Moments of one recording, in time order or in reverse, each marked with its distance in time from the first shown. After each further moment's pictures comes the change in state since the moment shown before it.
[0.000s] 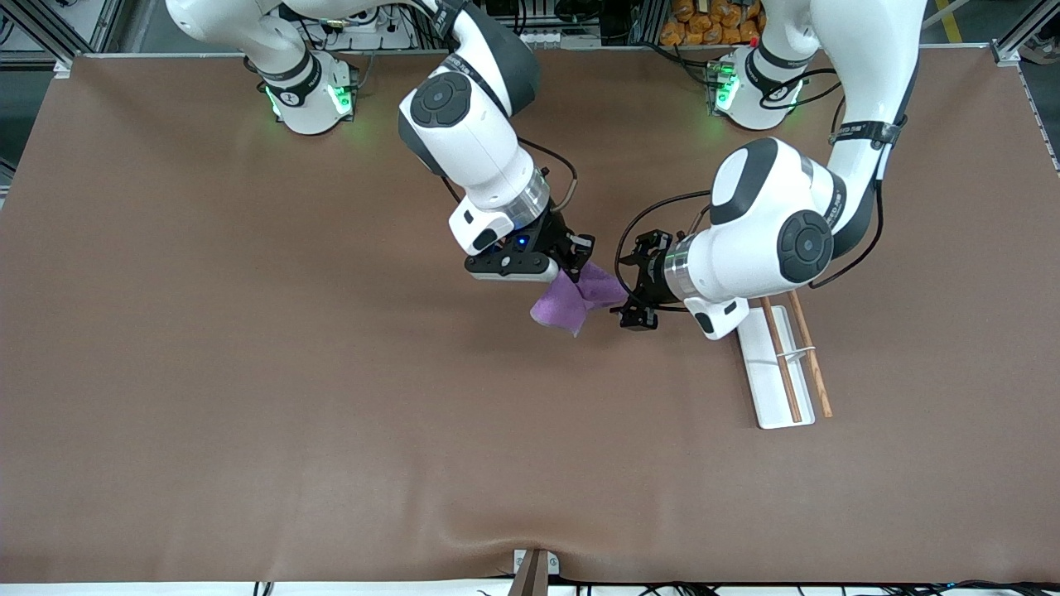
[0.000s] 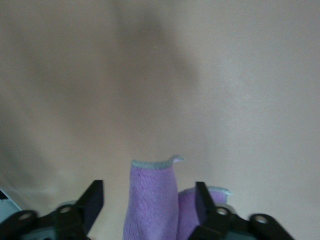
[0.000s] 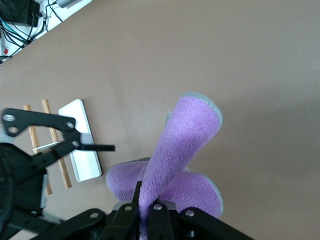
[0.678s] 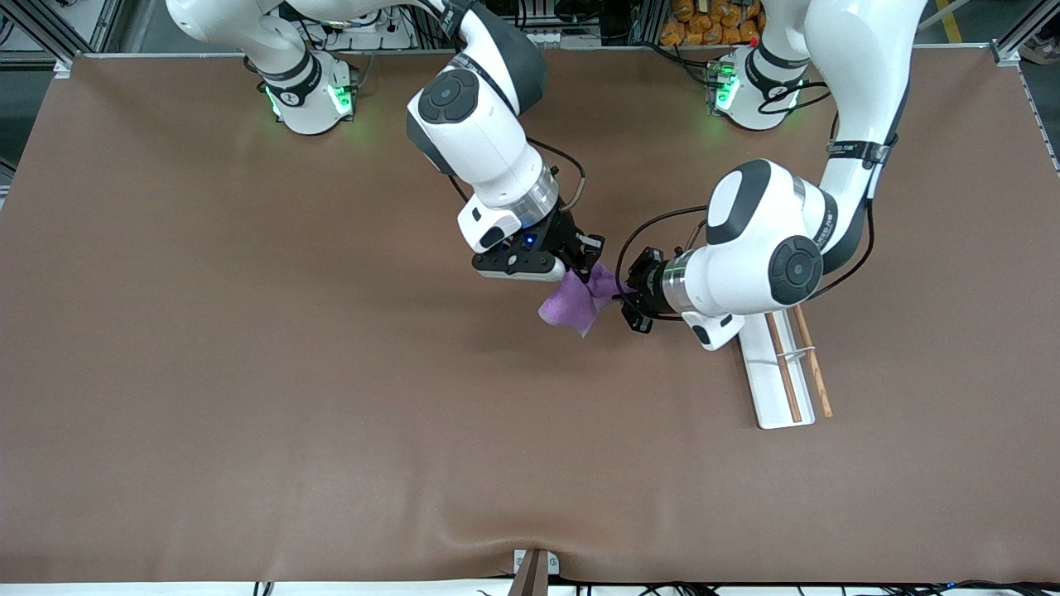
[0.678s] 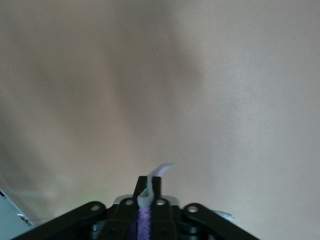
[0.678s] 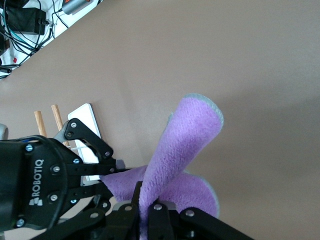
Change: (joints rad) left arm 0.009 0.040 0.006 0.013 0.001 0.001 0.000; right arm 0.009 0.026 0.001 0.041 0.000 0.008 0.053
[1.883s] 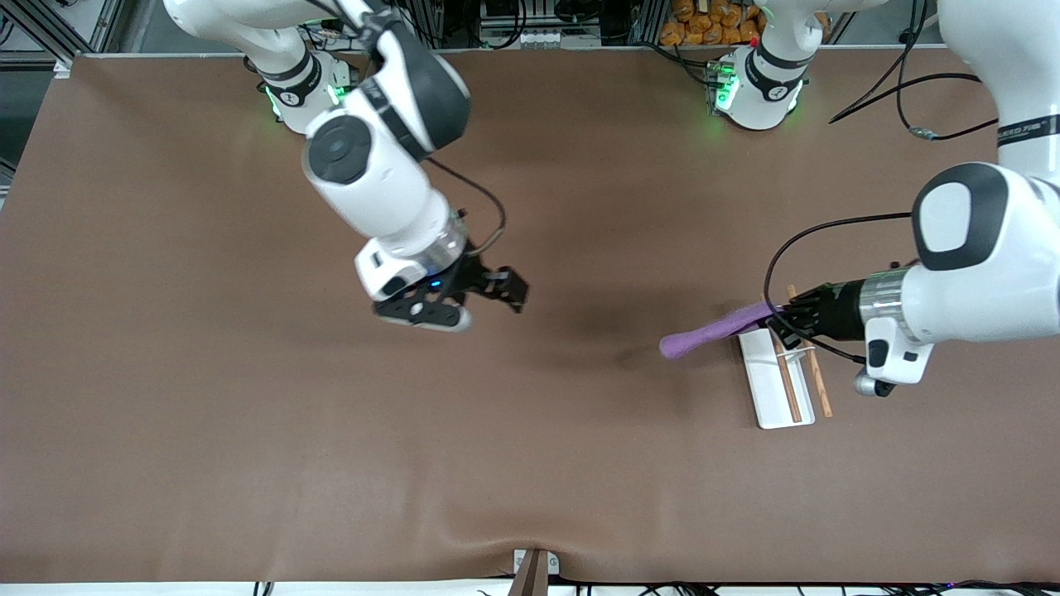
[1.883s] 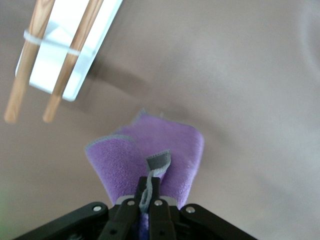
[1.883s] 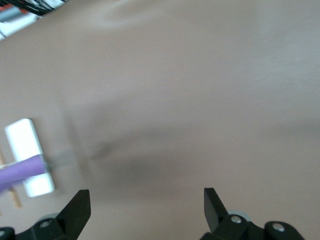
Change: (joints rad) left arm 0.315 -0.068 0.024 0.068 0.020 -0.201 1.104; right arm -0.199 -0.059 -0.031 0.026 -0.001 -0.339 -0.251
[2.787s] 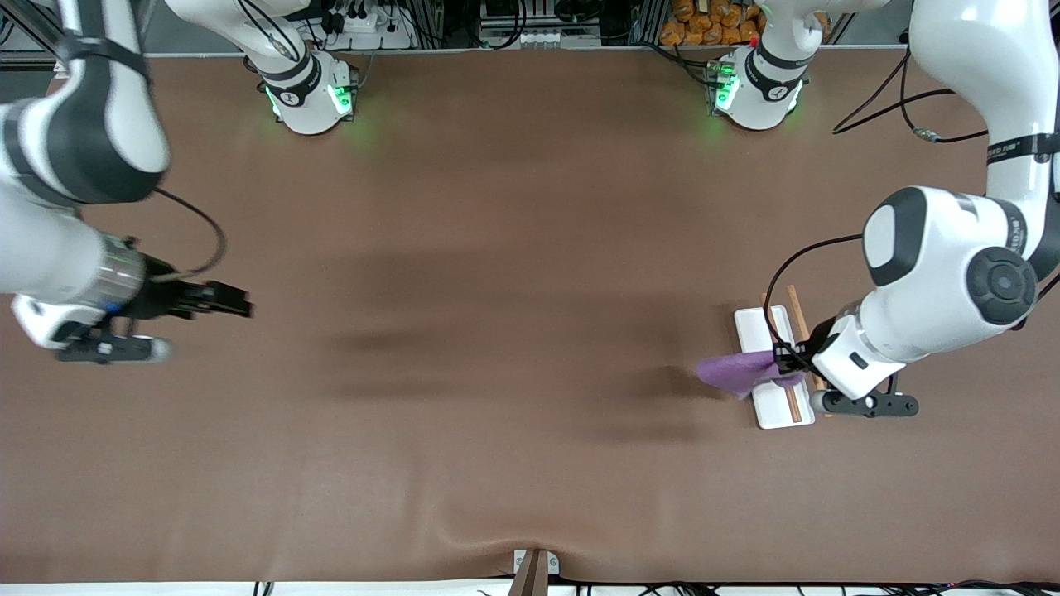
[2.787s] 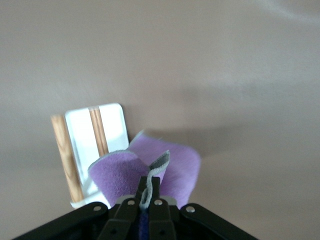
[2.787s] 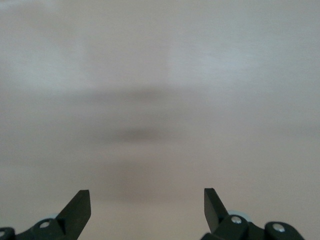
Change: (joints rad) left arm -0.059 0.066 -0.018 -0.008 0.386 0.295 0.519; right arm -0.477 -0.219 -0.062 -0.167 -0.118 -0.344 -0.691
